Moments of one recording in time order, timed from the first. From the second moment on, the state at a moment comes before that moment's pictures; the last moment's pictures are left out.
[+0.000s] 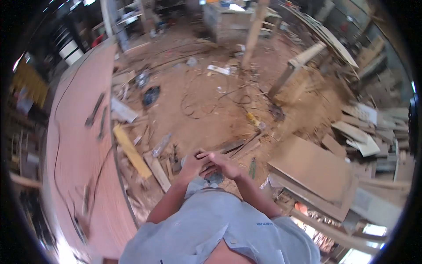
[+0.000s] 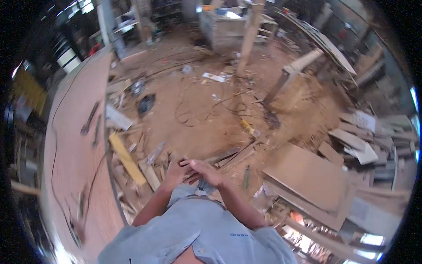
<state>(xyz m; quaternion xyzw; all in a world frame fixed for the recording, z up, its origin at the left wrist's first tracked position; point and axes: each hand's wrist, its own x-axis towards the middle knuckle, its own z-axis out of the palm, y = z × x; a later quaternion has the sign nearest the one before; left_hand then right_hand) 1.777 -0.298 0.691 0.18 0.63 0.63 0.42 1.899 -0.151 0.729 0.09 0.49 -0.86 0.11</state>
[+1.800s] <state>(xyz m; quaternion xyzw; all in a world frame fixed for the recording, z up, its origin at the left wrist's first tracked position) 1.100 0.730 0.908 0.66 -0.33 0.21 0.64 1.371 0.756 0.696 0.50 0.38 -0.66 -0.41</state>
